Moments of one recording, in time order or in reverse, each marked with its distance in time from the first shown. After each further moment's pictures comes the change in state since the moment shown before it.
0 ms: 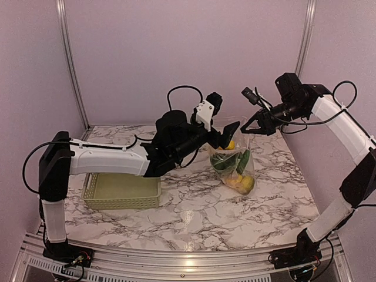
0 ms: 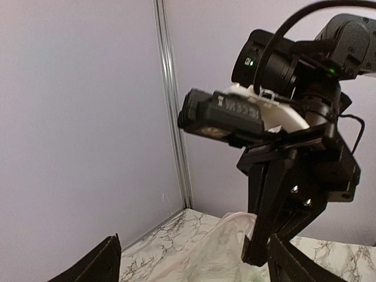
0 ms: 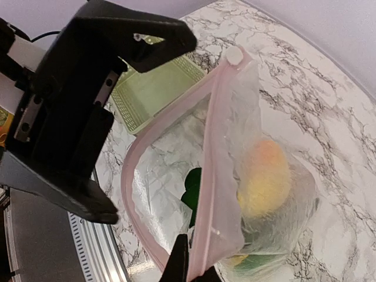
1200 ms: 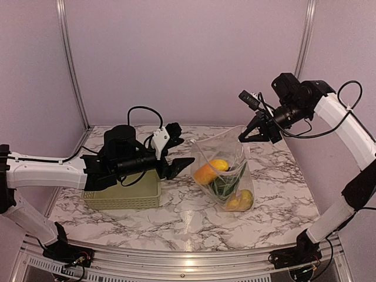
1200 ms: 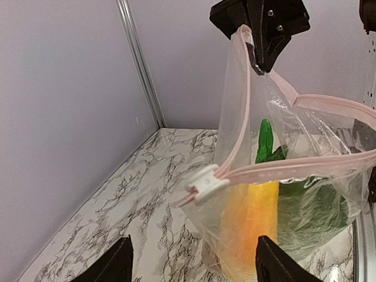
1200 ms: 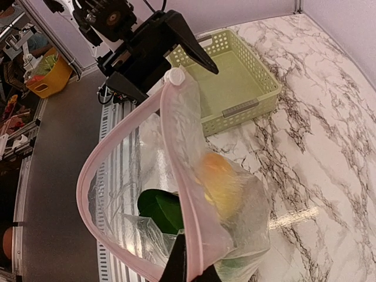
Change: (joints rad) left arm 0.061 -0.581 -0.610 -0.280 0.222 0.102; right arm 0.096 -0.033 0.047 -0.203 -0.114 -0.243
